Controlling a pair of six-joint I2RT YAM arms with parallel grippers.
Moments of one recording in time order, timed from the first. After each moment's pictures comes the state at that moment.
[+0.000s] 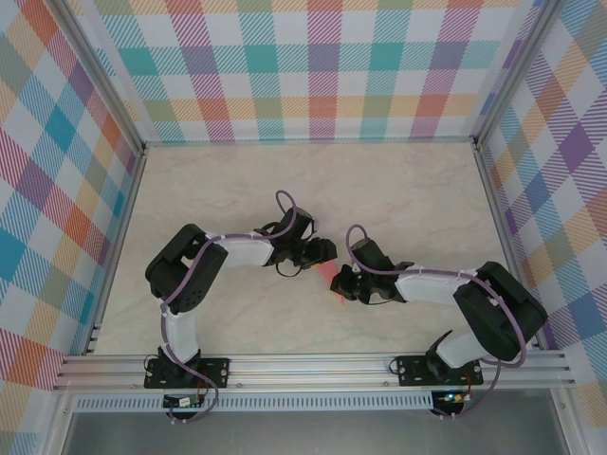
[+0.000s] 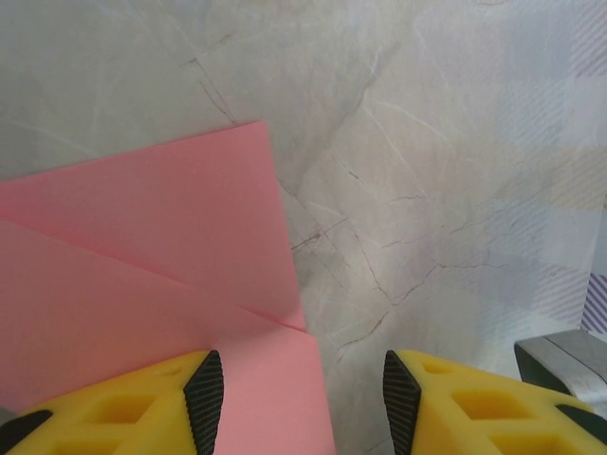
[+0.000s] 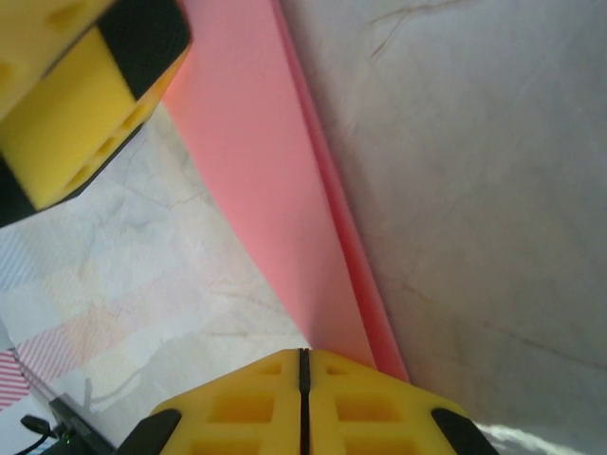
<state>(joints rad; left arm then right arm) -0.71 1.91 1.04 0.00 0.40 -0.88 0.71 1.45 0.53 -0.04 -0.34 1.08</state>
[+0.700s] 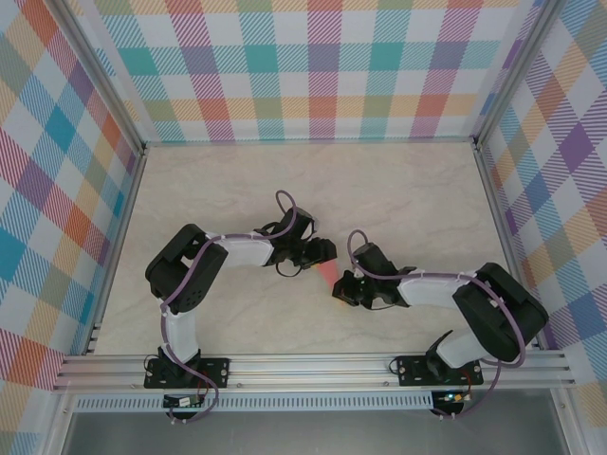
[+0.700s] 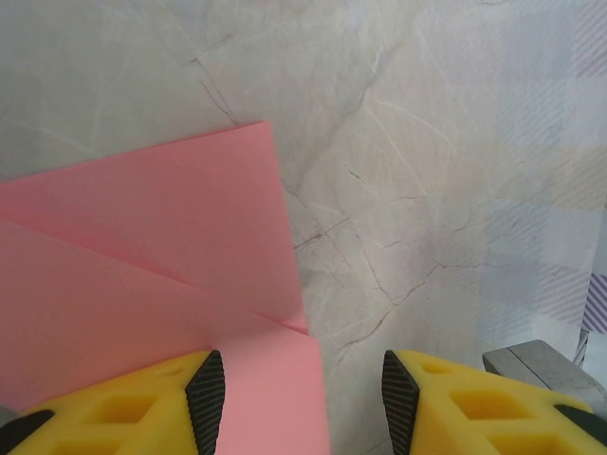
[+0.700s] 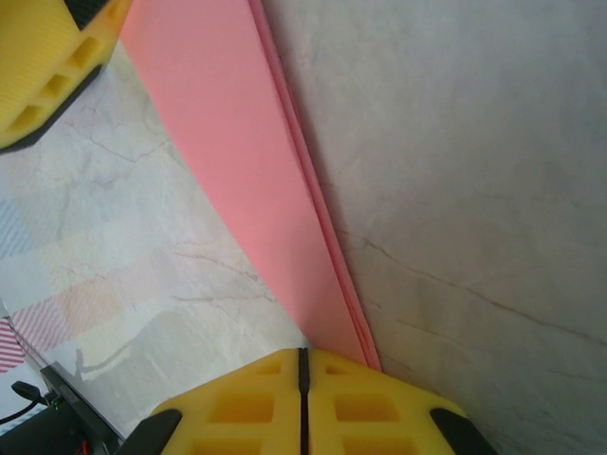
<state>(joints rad) -0.71 1.91 1.04 0.00 0.40 -0.88 0.71 1.44 0.46 0.02 -0.39 1.05</state>
